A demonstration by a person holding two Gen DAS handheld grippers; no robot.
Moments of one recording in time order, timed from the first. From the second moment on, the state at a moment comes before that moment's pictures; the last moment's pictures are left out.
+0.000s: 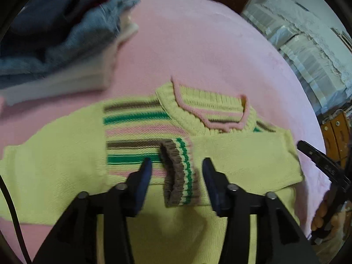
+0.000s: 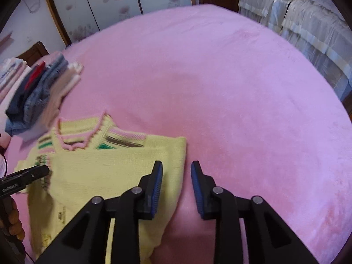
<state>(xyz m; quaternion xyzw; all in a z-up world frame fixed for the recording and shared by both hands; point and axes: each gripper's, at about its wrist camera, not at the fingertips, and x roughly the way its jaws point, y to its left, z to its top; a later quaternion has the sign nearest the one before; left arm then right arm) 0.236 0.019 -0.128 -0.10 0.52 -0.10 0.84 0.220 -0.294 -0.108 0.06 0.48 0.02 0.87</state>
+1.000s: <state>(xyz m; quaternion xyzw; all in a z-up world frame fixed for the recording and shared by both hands) 0.204 -0.013 -0.139 -0.08 0.52 -0.07 0.85 0.176 -0.285 -0.134 0.05 0.49 -0.02 0.87</state>
